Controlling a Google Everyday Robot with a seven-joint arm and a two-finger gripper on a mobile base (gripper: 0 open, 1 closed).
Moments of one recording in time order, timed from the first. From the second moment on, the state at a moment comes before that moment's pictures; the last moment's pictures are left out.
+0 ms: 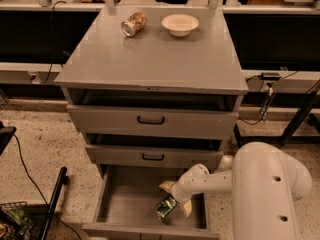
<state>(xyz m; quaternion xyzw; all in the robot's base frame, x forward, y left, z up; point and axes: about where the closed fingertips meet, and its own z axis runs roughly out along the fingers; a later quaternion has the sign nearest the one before) 0.546 -0.067 0.206 -0.91 0.38 0.01 0.15</state>
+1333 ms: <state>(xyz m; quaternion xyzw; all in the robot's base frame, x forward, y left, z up) 0.547 -0.061 0.122 -0.91 0.38 0.10 0.13</state>
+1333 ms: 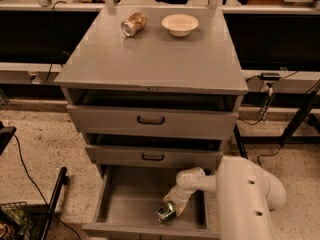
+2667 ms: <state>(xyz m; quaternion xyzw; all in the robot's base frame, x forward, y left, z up) 0.541 -0.047 0.219 -0.86 0.34 0.16 0.34</state>
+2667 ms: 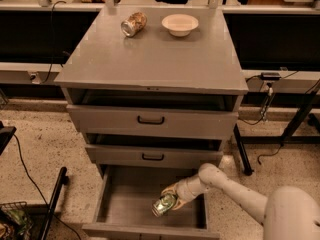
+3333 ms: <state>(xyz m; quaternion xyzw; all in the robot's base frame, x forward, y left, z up) 0.531 -0.052 0.295 -0.83 0.32 0.16 0.43</state>
